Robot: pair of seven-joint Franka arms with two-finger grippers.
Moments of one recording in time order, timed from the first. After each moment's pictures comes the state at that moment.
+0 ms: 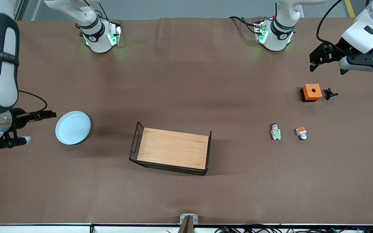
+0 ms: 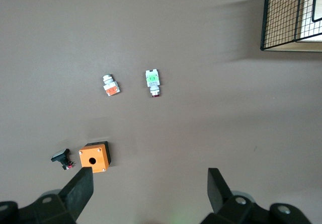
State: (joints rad) left arm -0.05 -0.13 -0.14 -1.66 -0.03 1.55 -0.05; right arm 0.20 0.42 -0.33 -1.35 0.16 1.34 -0.22
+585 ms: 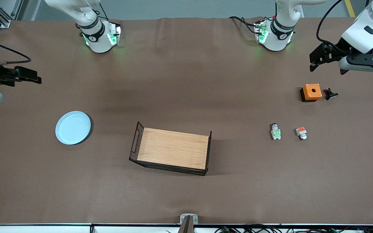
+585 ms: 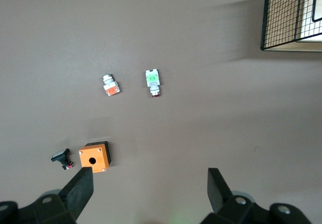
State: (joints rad) left arm -0.05 -0.13 -0.14 -1.66 -0.03 1.55 -0.05; right arm 0.06 0.13 -0.10 -1.34 0.08 1.23 -0.08
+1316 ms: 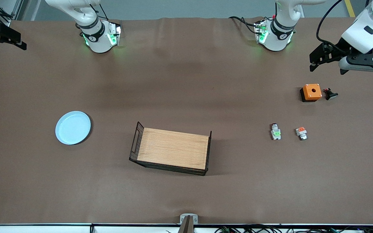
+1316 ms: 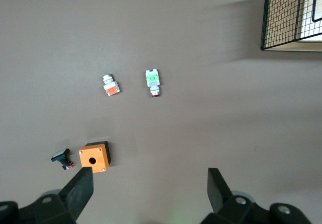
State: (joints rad) left arm -0.05 -0.13 -0.14 -1.66 -0.03 1.55 -0.05; right arm 0.03 -0.12 -0.07 -1.51 0.05 1.19 -0.06
